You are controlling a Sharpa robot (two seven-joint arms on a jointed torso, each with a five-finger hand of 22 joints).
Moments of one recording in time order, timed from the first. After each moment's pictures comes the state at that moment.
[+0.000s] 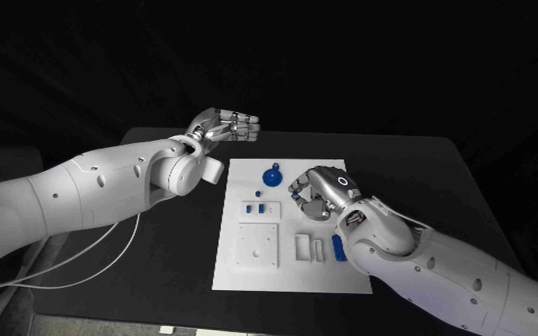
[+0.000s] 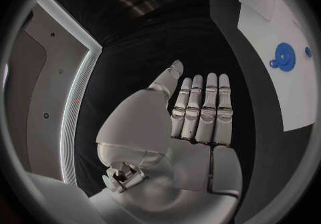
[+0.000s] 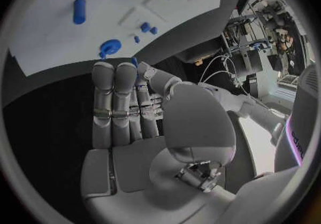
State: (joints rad) left arm 1.26 -0.77 -0.11 1.30 -0.14 -0.27 0.38; left_hand 1.33 0.03 0.12 -0.22 0.16 1.06 0.13 0.06 0.06 1.11 0.13 0.06 0.06 1.08 0.14 0.07 0.07 0.06 0.97 0.12 0.08 0.12; right arm 0.82 -0.59 0.20 1.48 -1.90 -0.51 -0.23; right_hand 1.27 -0.13 0.70 -0.20 0.05 1.27 0.08 0.06 0.07 1.34 0.04 0.06 0.06 1.46 -0.06 0.71 0.71 0.11 1.37 -0.09 0.69 1.01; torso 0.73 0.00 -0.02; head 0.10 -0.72
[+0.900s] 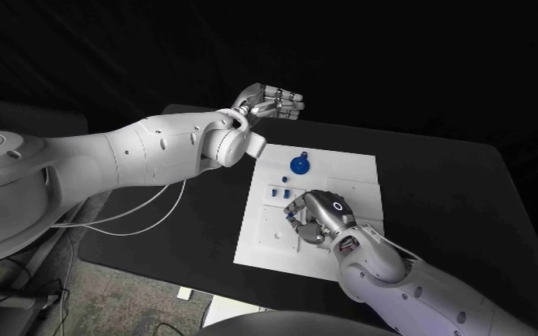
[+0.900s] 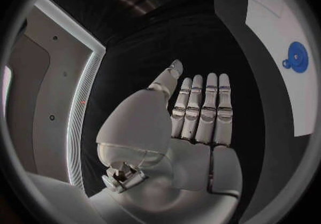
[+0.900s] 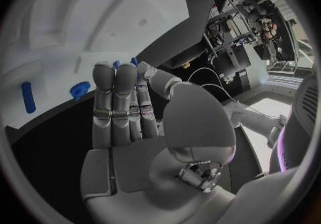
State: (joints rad) left arm 1.26 -0.69 -0.11 1.22 -0.13 -0.29 0.41; left_hand 1.33 0.03 0.12 -0.21 0.14 1.06 0.13 0.06 0.06 1.11 0.13 0.06 0.06 1.08 0.14 0.07 0.07 0.06 0.98 0.12 0.08 0.11; right arm 0.71 -0.44 0.15 1.38 -1.88 -0.51 -0.17; right_hand 1.27 -0.13 0.69 -0.21 0.05 1.27 0.08 0.06 0.07 1.34 0.04 0.05 0.06 1.46 -0.07 0.73 0.68 0.11 1.39 -0.09 0.62 1.07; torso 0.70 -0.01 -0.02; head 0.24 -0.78
